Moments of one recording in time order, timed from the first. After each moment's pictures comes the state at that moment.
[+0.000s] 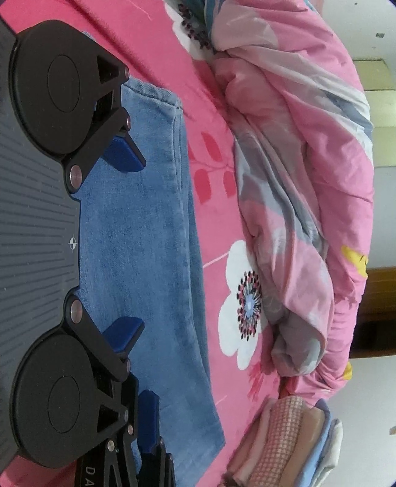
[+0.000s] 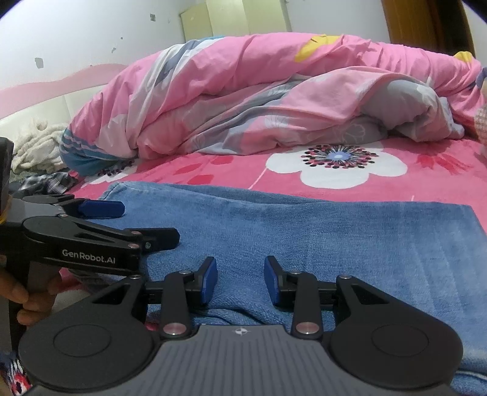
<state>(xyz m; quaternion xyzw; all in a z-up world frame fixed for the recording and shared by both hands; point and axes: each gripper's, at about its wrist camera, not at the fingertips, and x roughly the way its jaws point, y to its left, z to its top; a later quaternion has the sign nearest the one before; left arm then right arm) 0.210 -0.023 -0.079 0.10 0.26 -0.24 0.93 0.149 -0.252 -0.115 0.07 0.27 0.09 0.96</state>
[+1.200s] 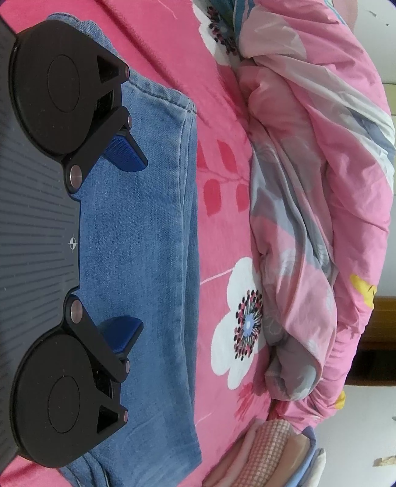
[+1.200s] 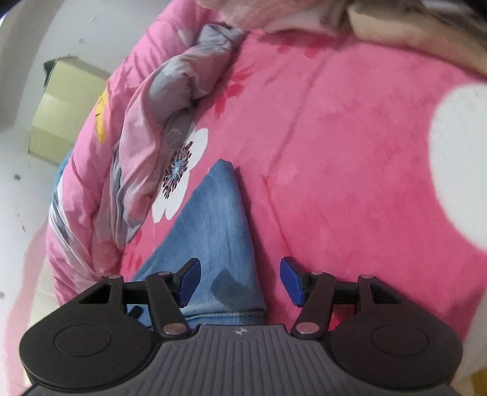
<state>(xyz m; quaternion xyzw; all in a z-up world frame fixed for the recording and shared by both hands) 0.231 -0.026 -0.080 0.06 0.30 -0.21 0.93 0.053 -0.459 -0.104 0.50 0.33 -0.05 0.80</state>
